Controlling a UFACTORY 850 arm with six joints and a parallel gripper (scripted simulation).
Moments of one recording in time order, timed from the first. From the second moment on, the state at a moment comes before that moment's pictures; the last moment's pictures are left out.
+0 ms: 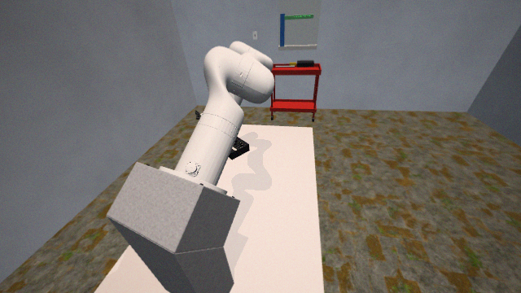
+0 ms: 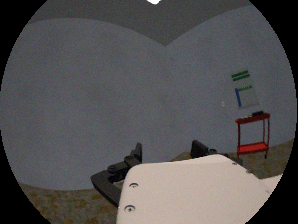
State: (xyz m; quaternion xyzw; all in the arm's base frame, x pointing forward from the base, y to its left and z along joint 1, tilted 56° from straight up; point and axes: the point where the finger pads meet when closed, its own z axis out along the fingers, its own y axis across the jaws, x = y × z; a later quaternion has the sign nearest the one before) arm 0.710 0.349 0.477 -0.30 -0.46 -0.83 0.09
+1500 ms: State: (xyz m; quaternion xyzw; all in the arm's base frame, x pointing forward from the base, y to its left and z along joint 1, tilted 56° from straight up) arm 0.648 0.339 0.340 -0.28 -0.83 -0.46 -0.14
